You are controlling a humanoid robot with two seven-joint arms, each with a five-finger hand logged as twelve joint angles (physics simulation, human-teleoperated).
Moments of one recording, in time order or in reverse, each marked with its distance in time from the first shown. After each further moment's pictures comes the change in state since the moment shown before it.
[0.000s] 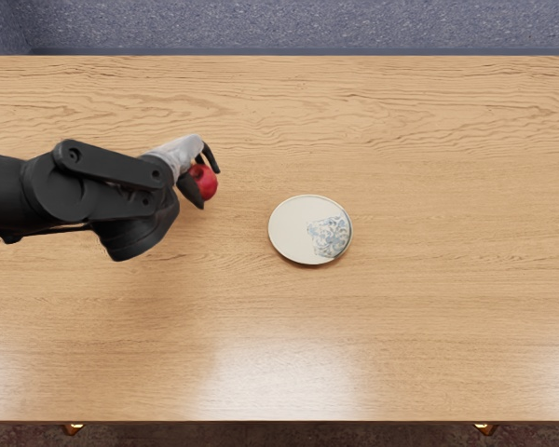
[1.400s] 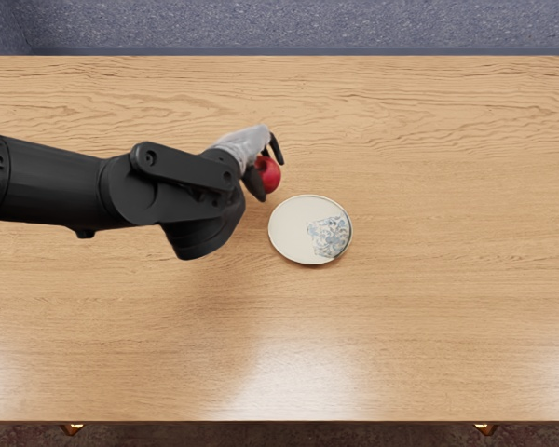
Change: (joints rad) left arm -0.026 -0.183 -0.064 0.098 -0.019 0.000 0.001; right arm 0.000 0.000 0.000 0.000 0.000 0.000 0.000
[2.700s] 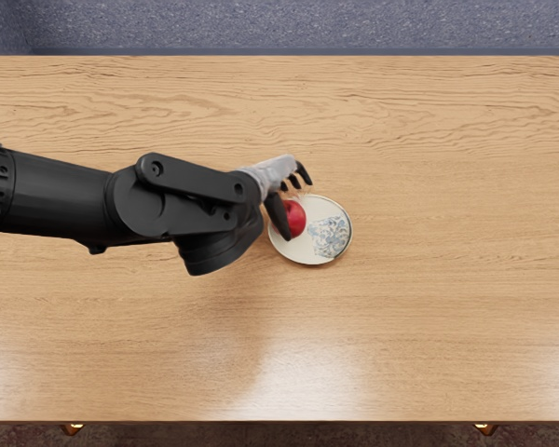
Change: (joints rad) left arm 0.045 0.000 -0.092 -0.036 0.006 -0.082 -0.016; right arm 0.000 0.000 0.000 0.000 0.000 0.000 0.000
